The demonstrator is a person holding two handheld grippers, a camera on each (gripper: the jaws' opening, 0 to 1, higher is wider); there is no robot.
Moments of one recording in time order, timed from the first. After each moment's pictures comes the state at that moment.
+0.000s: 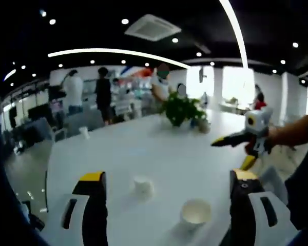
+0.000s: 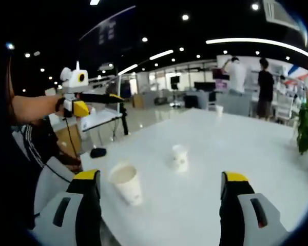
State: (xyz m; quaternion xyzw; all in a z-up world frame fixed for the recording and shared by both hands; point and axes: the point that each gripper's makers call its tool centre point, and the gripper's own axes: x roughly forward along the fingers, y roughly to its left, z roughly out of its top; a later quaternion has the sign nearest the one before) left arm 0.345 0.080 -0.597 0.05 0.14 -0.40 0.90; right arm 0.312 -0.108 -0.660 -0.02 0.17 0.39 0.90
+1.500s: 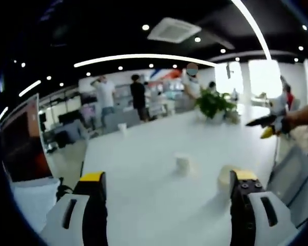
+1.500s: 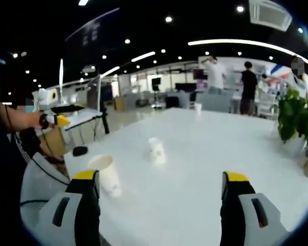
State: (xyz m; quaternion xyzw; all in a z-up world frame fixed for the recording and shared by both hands) left arm 0.328 0.172 -0.631 0.09 0.11 -0.28 0.95; right arm 0.318 -0.154 -0.683 -0.01 0.17 0.32 0.93
